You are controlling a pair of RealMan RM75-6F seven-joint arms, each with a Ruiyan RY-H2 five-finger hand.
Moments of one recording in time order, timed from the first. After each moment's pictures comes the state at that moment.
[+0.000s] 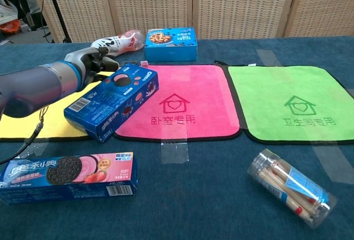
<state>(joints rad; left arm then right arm) -0.81 -1.79 -0.50 -1.31 0.57 0.91 -0.18 0.10 -1.09 0.13 -1.55 -1.41 1.44 0.14</state>
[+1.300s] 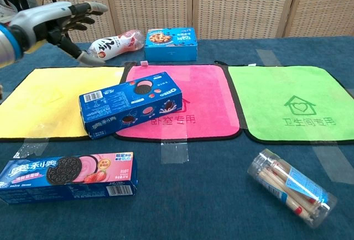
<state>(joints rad) -0.68 -1.44 -0.31 -1.45 1.19 0.92 -0.18 0.10 -1.11 0.11 -1.56 -1.42 1.43 0.11</state>
